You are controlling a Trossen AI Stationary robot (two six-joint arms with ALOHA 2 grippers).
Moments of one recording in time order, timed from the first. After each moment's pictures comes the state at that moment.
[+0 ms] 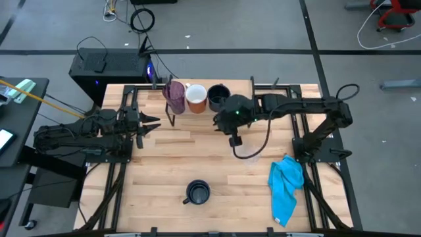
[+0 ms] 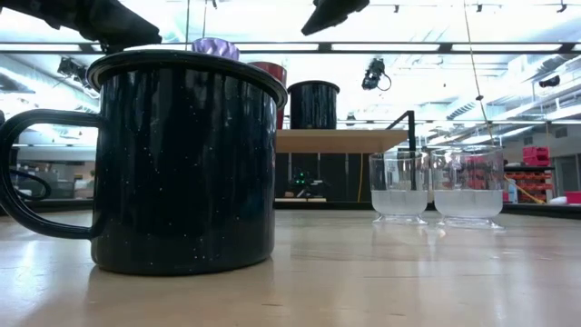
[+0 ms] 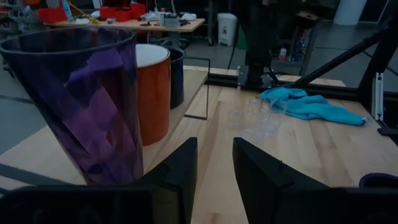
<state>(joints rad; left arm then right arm) 0.07 0.37 0.52 -0.32 -0.20 -0.05 -0.02 1.59 1.58 -0.77 0.01 -0.34</state>
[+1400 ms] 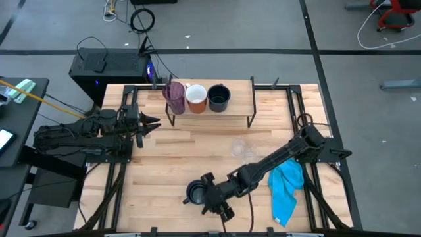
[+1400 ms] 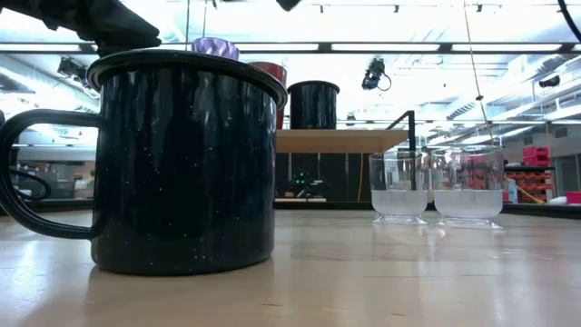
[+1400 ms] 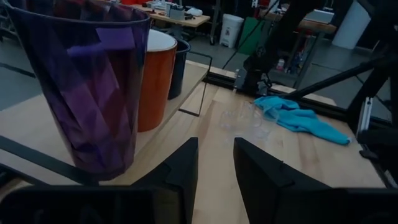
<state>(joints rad) 0.07 0.37 0.52 -0.33 -0.20 -0.21 0.49 2.04 1.67 -0.50 0.04 -0.04</state>
